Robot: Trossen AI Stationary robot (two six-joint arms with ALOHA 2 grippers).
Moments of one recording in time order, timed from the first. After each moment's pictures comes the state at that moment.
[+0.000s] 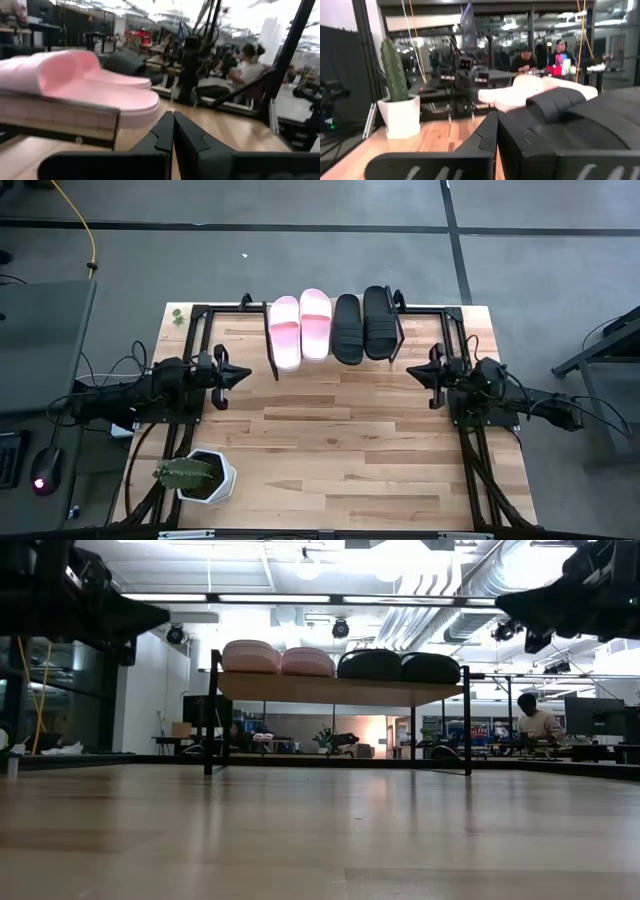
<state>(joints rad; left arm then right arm) 0.28 0.01 0.01 0.07 0.01 -0.18 -0.23 0.01 0.01 0.19 -0.10 0.07</state>
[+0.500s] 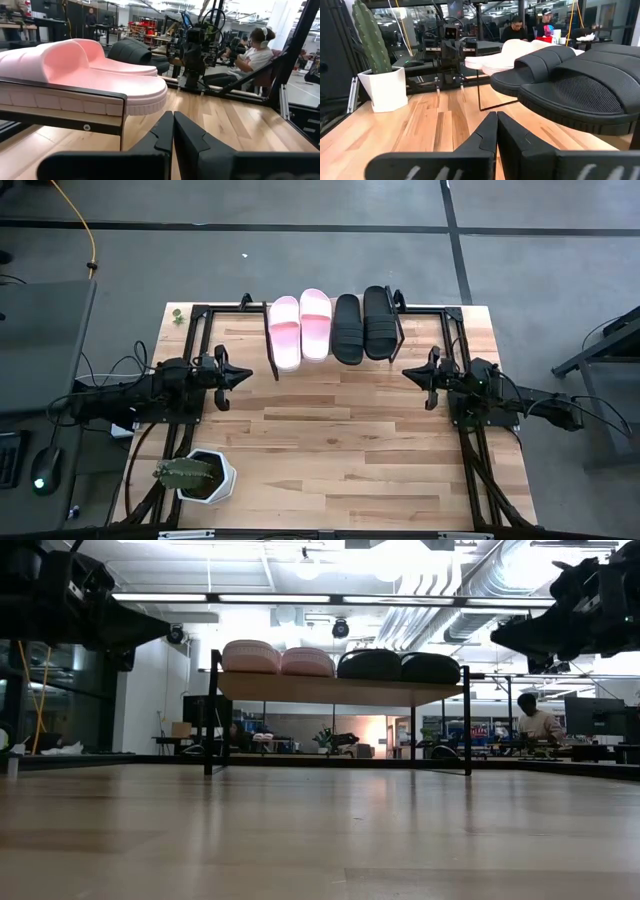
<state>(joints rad) 0.28 0.01 0.01 0.02 -0.01 -0.14 -0.23 0.01 0.01 0.02 -0.05 0.07</state>
